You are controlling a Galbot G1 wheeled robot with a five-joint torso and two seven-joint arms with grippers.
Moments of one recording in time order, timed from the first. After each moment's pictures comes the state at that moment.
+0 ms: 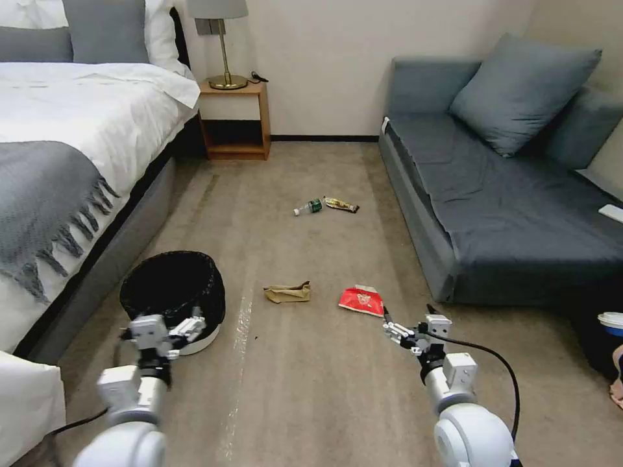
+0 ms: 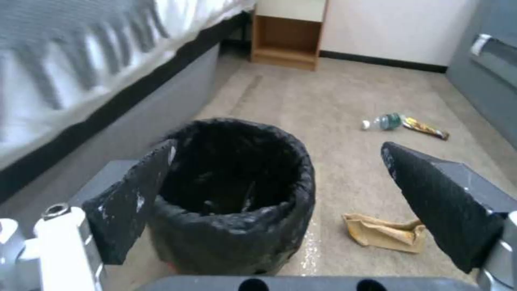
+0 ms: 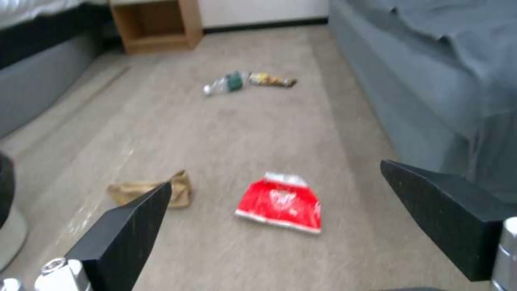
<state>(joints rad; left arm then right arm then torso) 1.65 -1.49 -0.81 -2.39 -0.30 0.39 -0.09 -1.48 1.29 0.38 2.12 0.24 -0.39 0.18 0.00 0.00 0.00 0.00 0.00</state>
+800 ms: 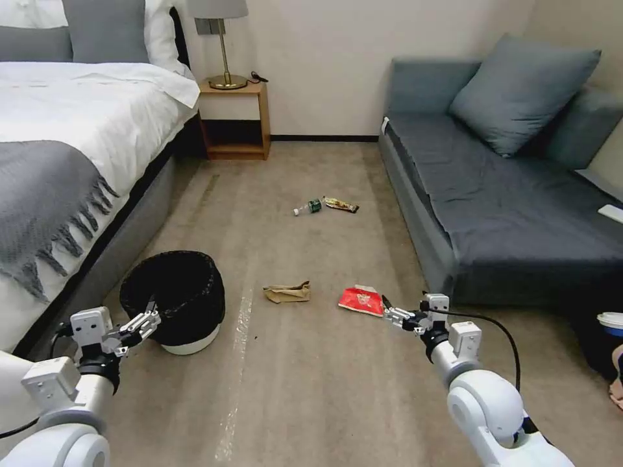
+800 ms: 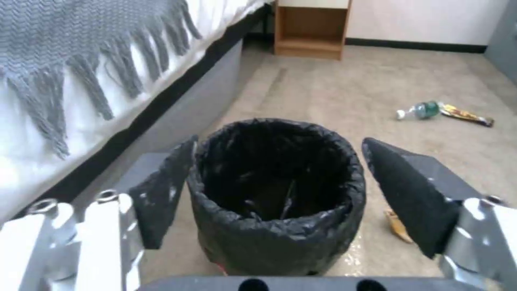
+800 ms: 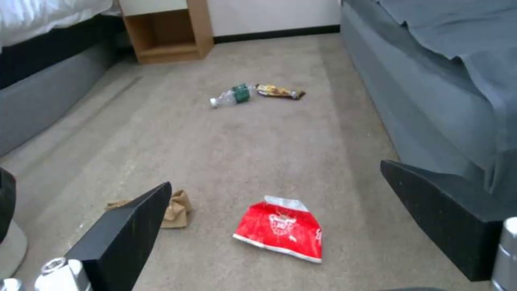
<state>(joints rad) 1.62 -1.40 -0.91 -2.36 -0.34 0.45 -0.09 -1.37 1.17 0.41 2.05 0.40 -0.36 0.16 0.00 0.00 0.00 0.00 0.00</state>
